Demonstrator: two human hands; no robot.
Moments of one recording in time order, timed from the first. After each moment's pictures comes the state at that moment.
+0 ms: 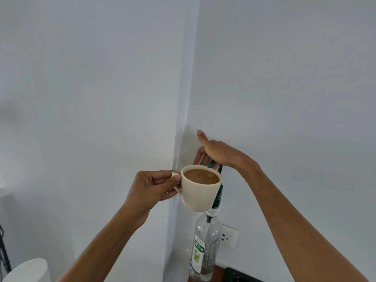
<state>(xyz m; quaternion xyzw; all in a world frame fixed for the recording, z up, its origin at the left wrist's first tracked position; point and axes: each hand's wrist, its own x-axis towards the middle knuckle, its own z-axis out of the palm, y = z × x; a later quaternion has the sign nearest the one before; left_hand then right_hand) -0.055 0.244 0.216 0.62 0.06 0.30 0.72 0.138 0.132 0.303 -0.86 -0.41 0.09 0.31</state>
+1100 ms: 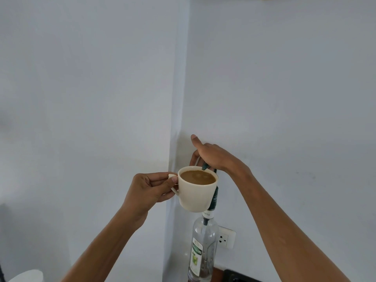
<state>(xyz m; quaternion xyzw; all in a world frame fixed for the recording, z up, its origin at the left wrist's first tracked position) -0.050 0.243 0.221 0.62 0.06 0.29 0.72 0.137 0.132 0.297 -0.86 -0.40 0.05 0.32</state>
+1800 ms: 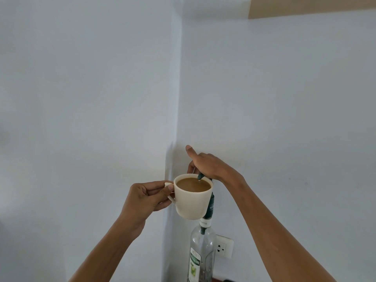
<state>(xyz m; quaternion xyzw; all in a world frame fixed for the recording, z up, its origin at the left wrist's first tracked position) -0.045 0.246 0.221 0.62 0.06 0.30 0.73 0.137 0.132 0.296 -0.86 -0.40 0.04 0.30</state>
